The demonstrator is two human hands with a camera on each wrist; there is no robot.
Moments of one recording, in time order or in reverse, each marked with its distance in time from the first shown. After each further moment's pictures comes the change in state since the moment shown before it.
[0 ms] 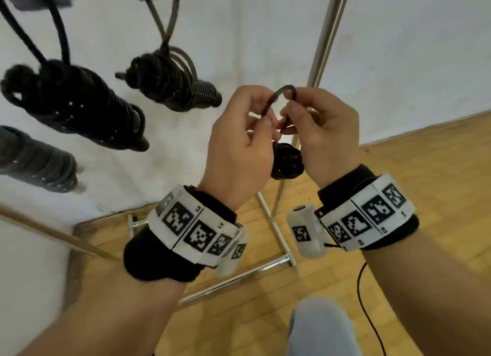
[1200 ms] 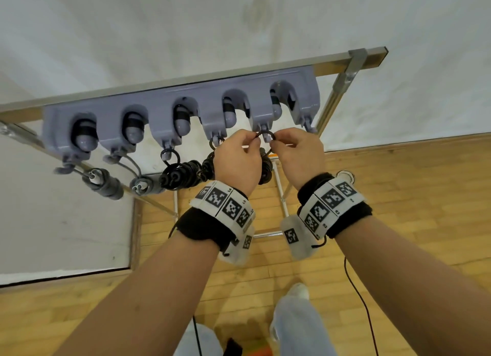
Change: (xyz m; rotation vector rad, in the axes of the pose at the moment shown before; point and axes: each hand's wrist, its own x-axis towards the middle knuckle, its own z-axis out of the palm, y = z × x) left_hand 0.086 0.109 -0.016 0.510 0.249 -0.600; right_hand 0.091 -0.106 0.001 -0.287 -0.312 0.447
